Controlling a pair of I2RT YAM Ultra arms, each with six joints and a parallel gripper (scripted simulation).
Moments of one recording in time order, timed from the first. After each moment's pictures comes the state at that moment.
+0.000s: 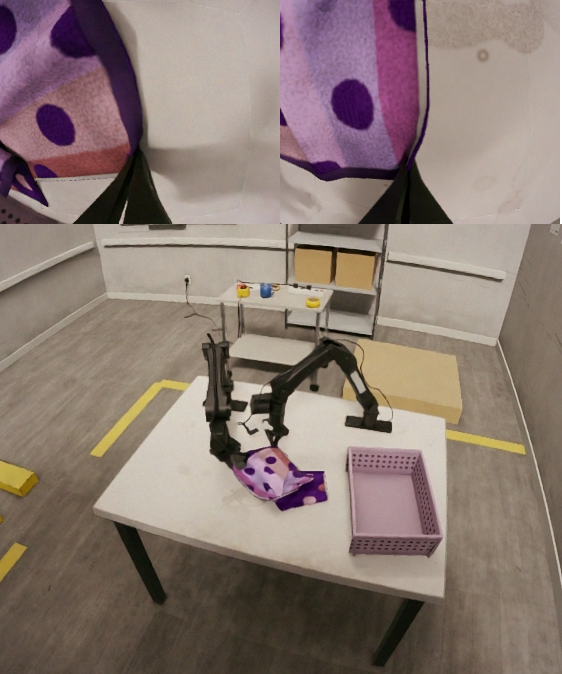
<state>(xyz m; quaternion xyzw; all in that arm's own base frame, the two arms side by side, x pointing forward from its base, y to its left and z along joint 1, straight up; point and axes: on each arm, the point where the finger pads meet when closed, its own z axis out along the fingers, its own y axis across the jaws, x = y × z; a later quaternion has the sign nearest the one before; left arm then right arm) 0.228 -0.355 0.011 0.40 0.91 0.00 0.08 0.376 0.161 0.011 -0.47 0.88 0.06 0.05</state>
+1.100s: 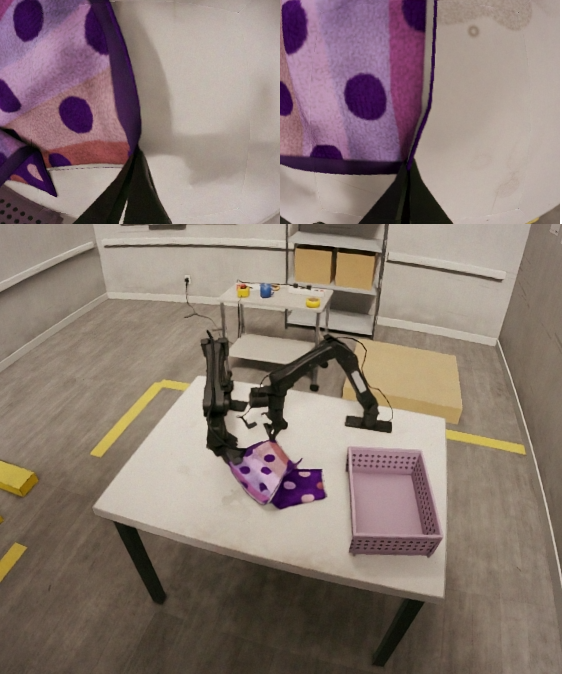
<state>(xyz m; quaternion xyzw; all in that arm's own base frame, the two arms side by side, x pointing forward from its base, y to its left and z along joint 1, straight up) 0.225 -0.361 0.040 0.40 0.91 -0.01 0.07 0.367 0.144 0.025 -0.47 0.88 0.05 0.04</state>
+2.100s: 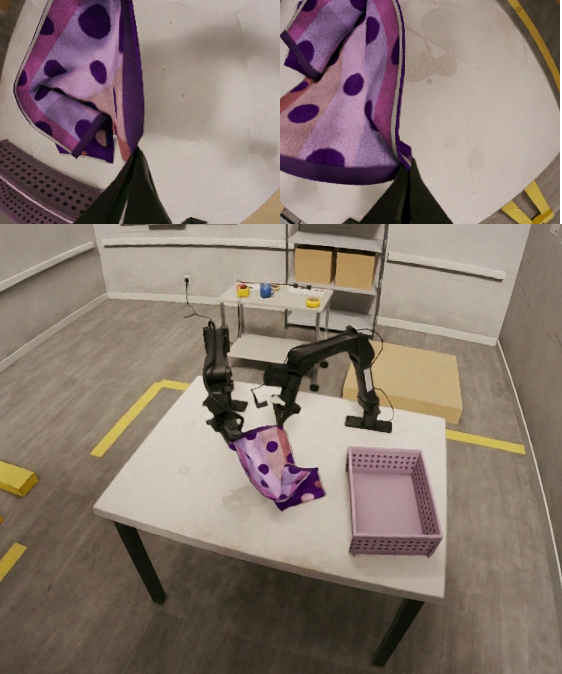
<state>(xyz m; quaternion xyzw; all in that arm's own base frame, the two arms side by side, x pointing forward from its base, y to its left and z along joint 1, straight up) 0.286 -0.317 0.165 0.39 0.91 -0.05 0.15 0.401 0.173 0.151 -0.41 0.90 0.05 0.13</state>
